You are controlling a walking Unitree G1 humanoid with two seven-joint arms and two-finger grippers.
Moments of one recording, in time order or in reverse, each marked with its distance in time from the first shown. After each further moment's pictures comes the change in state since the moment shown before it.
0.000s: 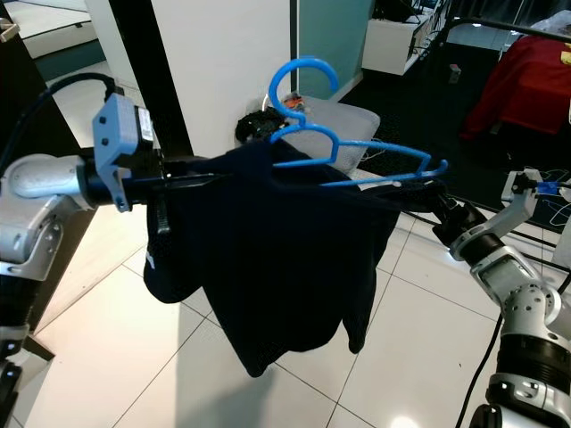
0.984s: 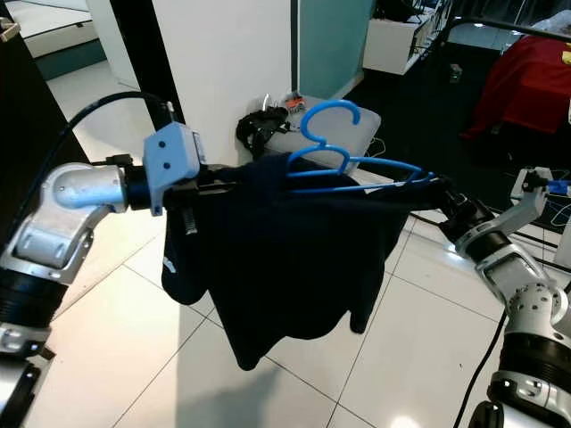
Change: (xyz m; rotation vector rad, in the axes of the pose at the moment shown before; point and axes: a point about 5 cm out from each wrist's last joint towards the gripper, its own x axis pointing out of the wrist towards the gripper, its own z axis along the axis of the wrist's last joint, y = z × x) left arm 0.025 0.003 -0.010 0.174 0.147 0.106; right arm -0.001 0.000 0.008 0.021 -0.042 -0.004
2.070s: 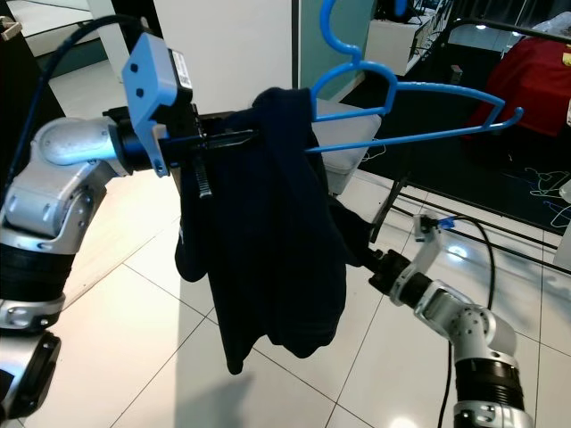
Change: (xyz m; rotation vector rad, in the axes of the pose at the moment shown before) left arm 0.014 0.027 0.055 -0.098 -0.230 0.049; right arm -0.006 0.007 -0.096 0.091 0.425 0.110
